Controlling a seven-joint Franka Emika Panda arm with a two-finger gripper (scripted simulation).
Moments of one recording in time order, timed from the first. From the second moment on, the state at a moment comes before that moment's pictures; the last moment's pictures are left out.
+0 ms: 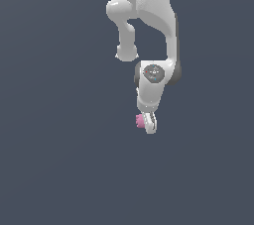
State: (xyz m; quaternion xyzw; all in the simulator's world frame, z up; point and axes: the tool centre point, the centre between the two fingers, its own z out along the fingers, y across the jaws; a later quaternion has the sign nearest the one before) arm -0.011 0.085 0.054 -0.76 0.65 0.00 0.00
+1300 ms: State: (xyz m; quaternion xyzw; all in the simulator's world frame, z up) arm 0.006 0.054 0.073 -0.76 0.65 0.00 0.00
